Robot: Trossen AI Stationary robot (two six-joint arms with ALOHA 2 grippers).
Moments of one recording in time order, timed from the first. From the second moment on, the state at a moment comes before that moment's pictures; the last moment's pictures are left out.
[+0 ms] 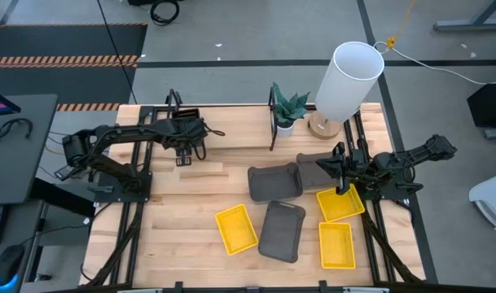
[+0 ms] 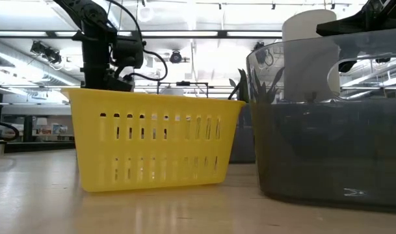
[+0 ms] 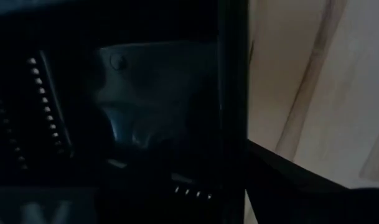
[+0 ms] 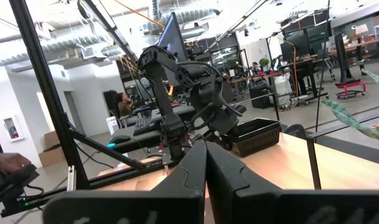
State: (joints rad) left arm 0.44 1.42 0.85 -0.82 -0.39 0.40; right arm 0.33 0.18 0.01 0.43 0.50 0.13
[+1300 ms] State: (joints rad) left arm 0.28 1.20 0.89 -0.84 -0.32 0.43; right arm 0.33 0.18 0.01 0.43 0.50 0.13
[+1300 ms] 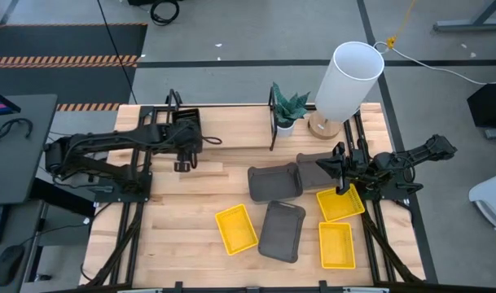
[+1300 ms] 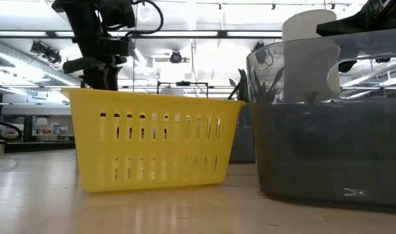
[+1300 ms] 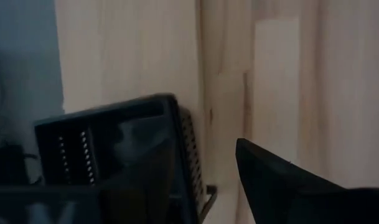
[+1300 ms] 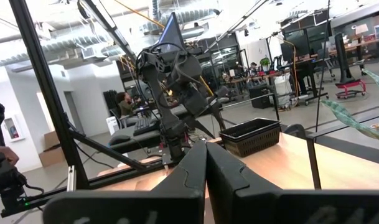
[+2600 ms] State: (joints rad) left arm -0.15 1.37 0.89 -0.18 0.00 -0.36; right arm 0.33 0.18 0.01 0.43 0.50 0.13
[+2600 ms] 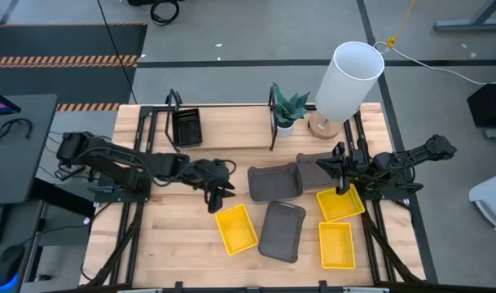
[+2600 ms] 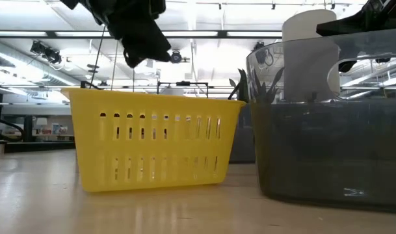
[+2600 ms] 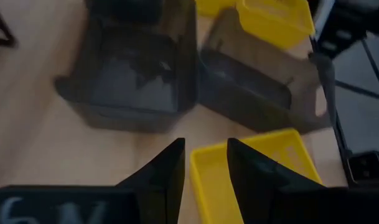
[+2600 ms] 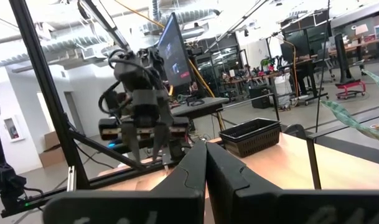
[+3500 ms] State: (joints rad) left arm -0.32 1.81 1.45 -0.49 0.07 0.35; right arm 0.33 0.18 0.01 0.43 0.50 0.13
